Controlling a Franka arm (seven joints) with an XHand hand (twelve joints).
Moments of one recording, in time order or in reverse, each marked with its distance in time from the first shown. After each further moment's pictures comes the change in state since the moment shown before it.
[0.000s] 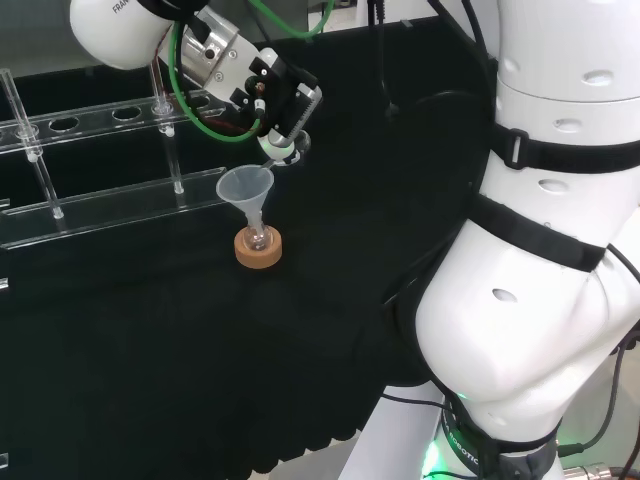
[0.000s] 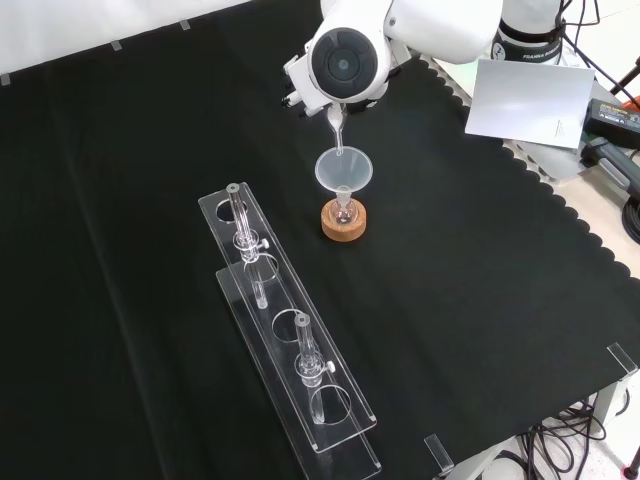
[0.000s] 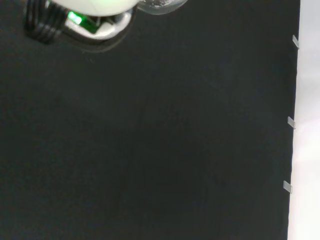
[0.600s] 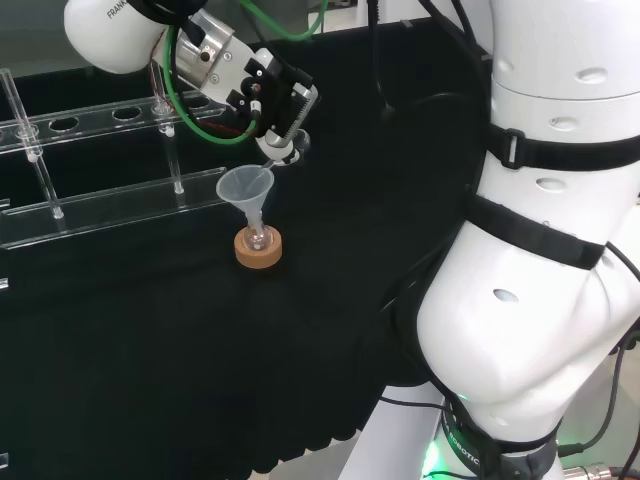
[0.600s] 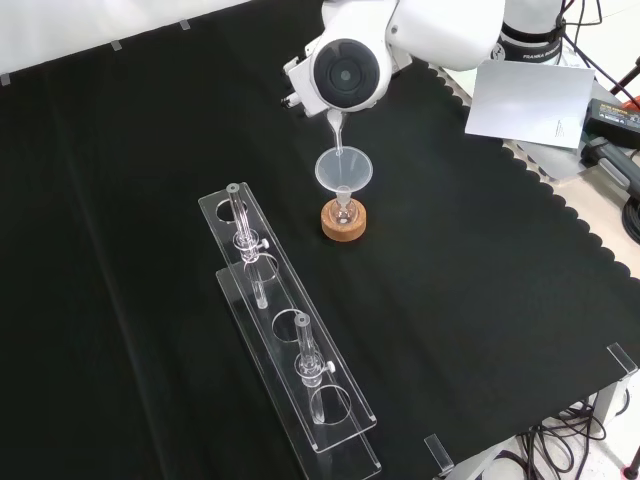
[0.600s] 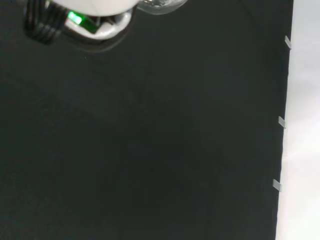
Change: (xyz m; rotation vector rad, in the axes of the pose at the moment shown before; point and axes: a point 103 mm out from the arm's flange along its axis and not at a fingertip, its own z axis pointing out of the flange) arm 0.002 -0.001 -0.004 0.011 -0.031 0.014
